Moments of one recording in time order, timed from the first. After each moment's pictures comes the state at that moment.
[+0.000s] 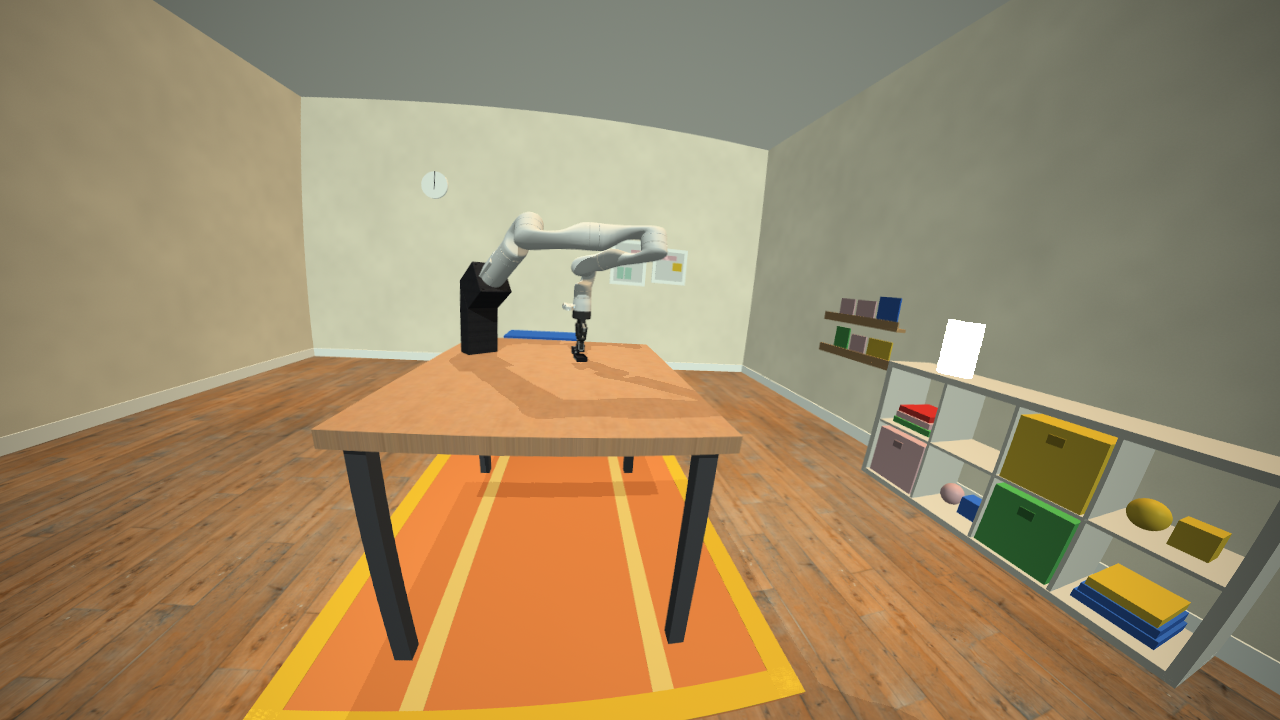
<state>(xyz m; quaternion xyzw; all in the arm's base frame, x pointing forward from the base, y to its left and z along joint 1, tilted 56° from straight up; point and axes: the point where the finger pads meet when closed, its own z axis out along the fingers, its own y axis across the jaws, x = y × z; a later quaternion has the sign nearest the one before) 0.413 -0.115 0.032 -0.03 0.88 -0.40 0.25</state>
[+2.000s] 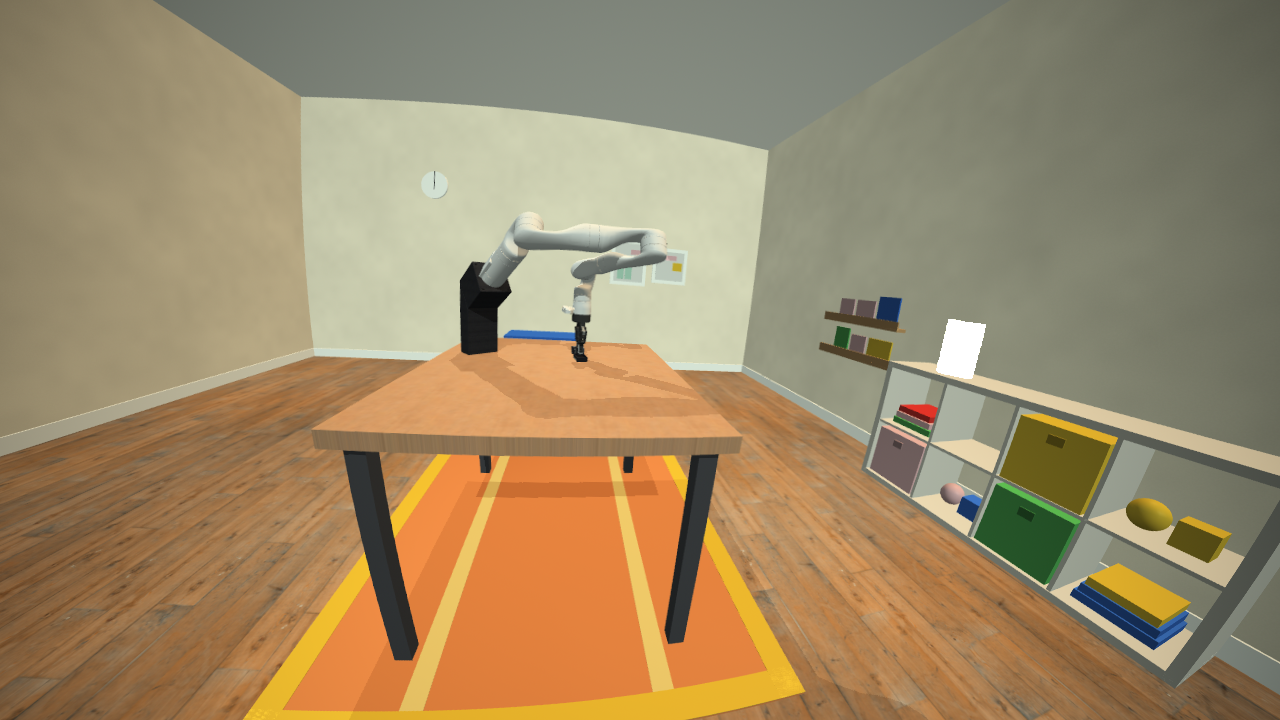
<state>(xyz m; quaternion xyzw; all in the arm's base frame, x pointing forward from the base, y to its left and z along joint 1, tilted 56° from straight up) 0.418 -0.124 0.025 -0.03 0.88 -0.40 0.25</state>
